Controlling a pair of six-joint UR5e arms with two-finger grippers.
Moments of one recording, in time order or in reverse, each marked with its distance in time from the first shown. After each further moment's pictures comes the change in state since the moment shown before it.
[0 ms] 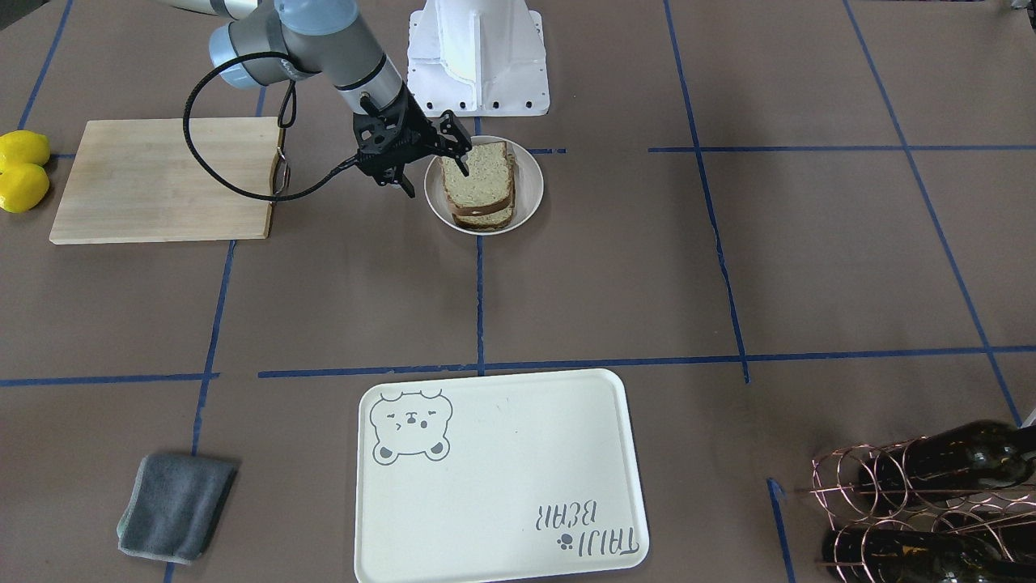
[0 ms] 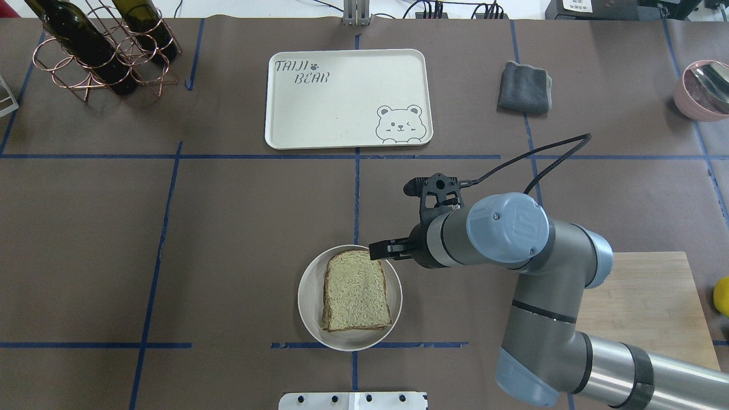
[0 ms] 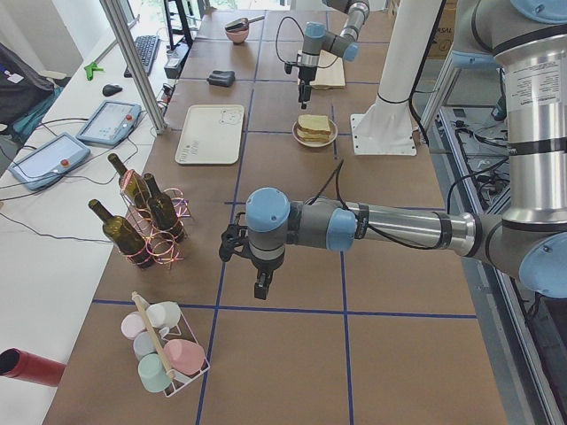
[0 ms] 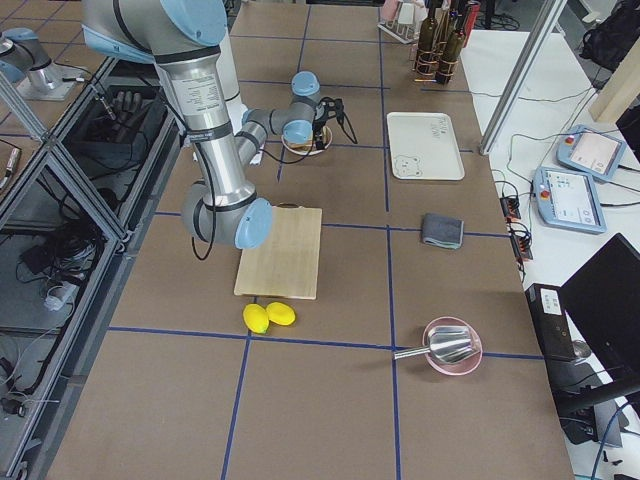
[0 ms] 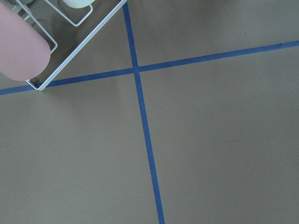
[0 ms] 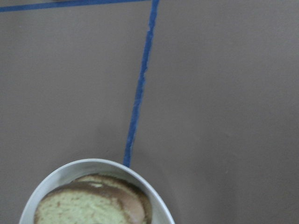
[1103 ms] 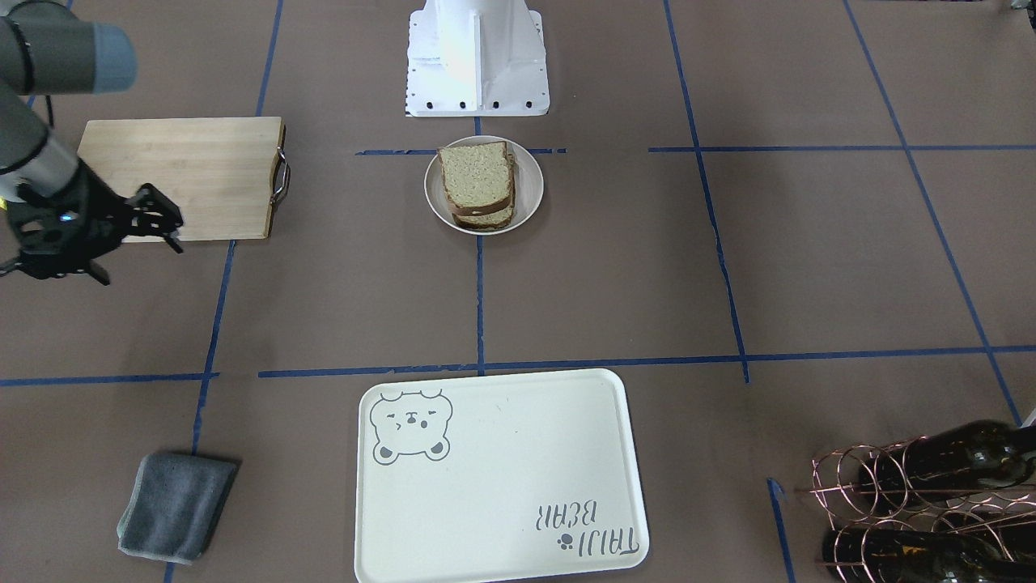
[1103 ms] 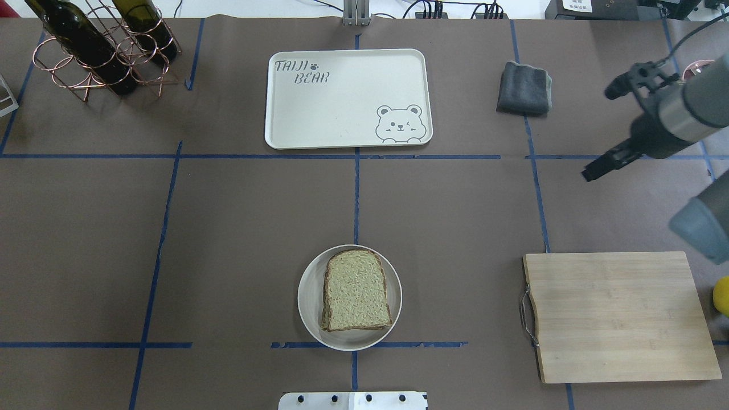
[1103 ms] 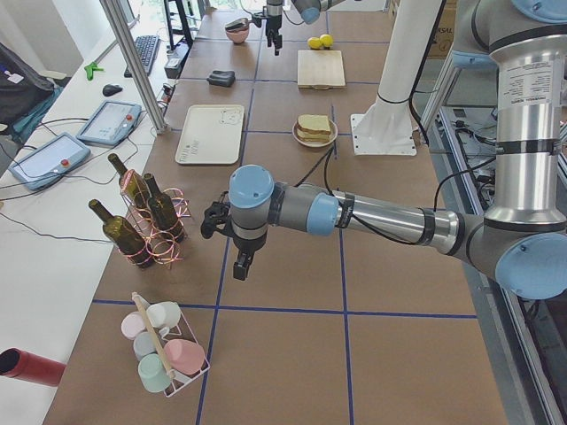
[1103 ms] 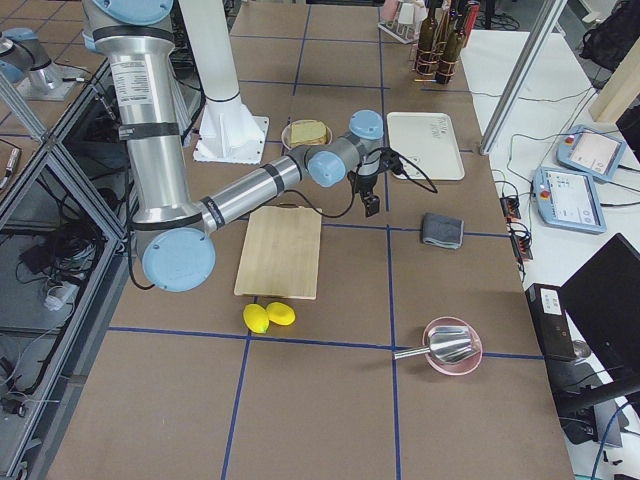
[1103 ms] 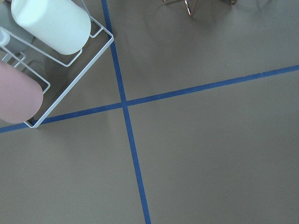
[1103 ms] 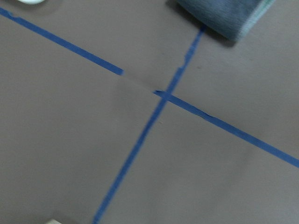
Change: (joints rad) left arm 0.002 -0.110 0.005 -0.021 -0.006 -0.016; right arm 0.621 -0.346 0.062 -0.217 0.423 -0.962
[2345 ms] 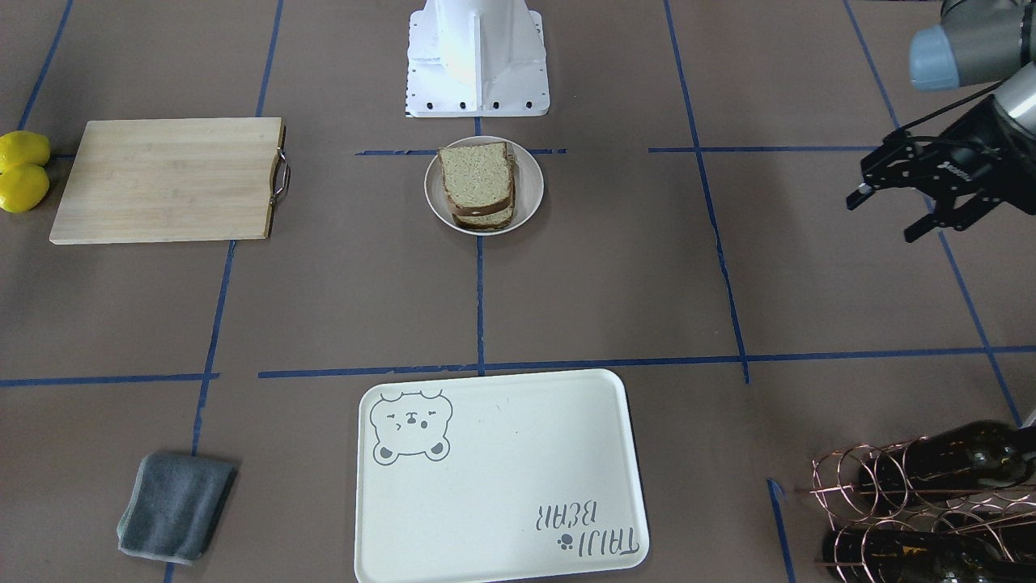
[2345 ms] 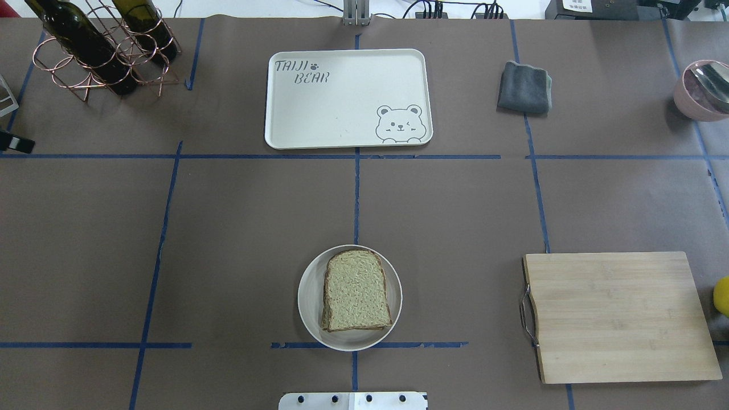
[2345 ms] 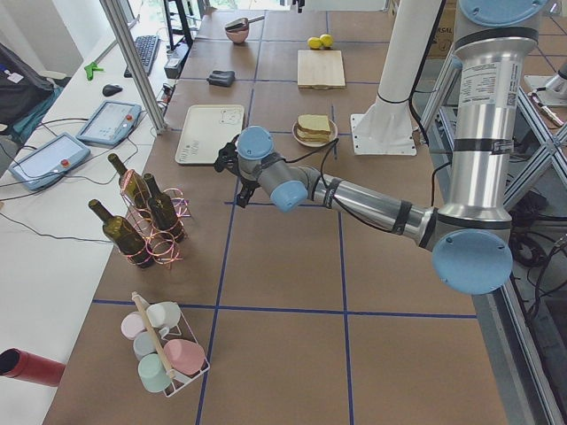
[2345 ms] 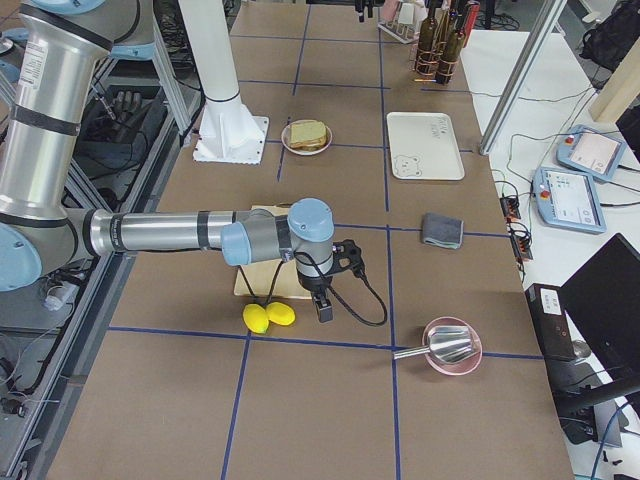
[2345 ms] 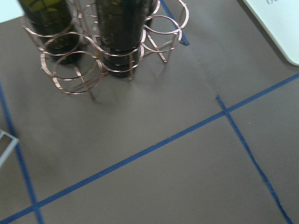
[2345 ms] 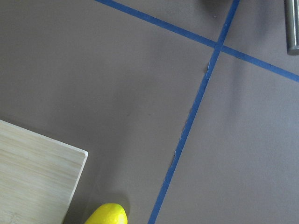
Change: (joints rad) left arm 0.434 -0.095 -0.012 -0.578 -0.060 -0.722; right arm 0.382 -0.386 0.006 -0.005 0.052 -0.385
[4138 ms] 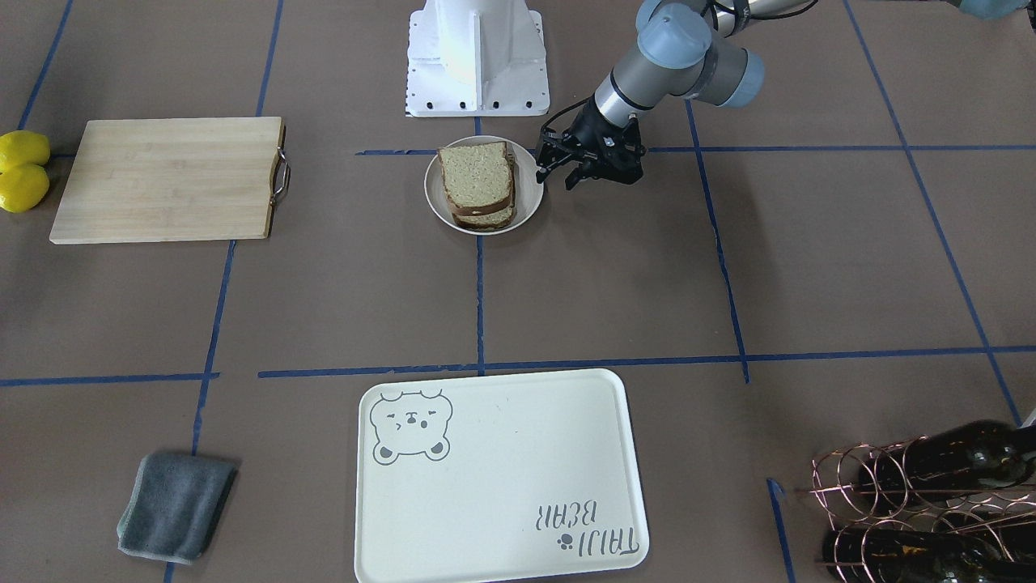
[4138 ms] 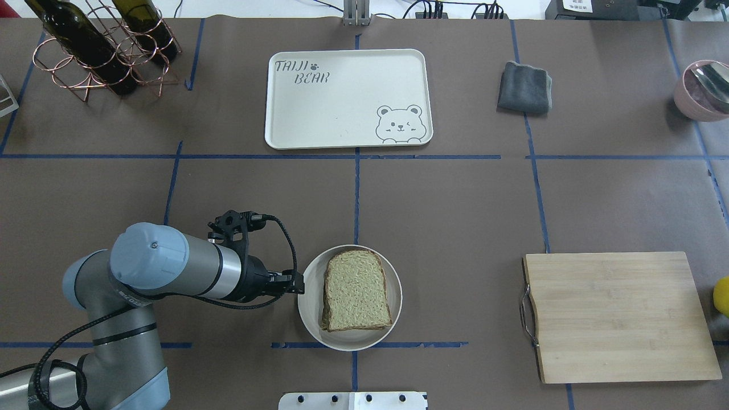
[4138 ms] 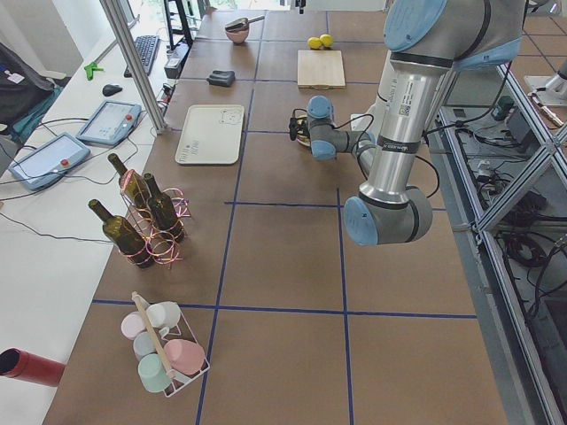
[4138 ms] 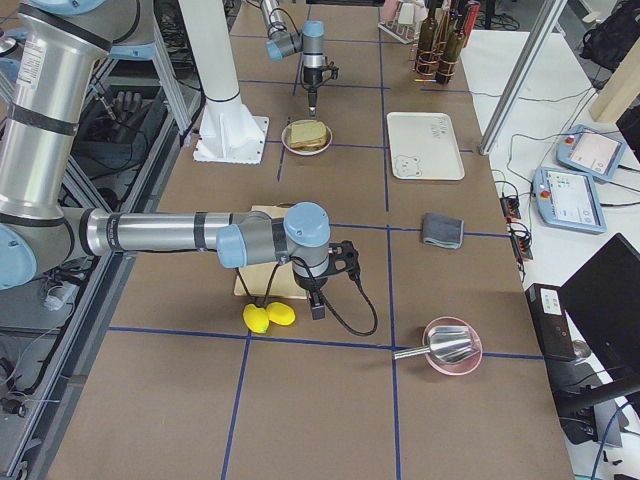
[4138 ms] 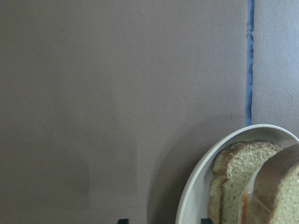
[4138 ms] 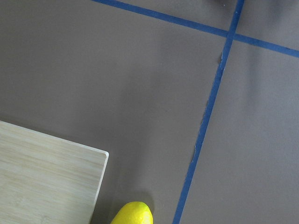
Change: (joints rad) left arm 0.755 -0.291 0.054 -0.030 0.551 -0.792; right arm 0.005 -0.016 0.003 0.005 0.075 0.073
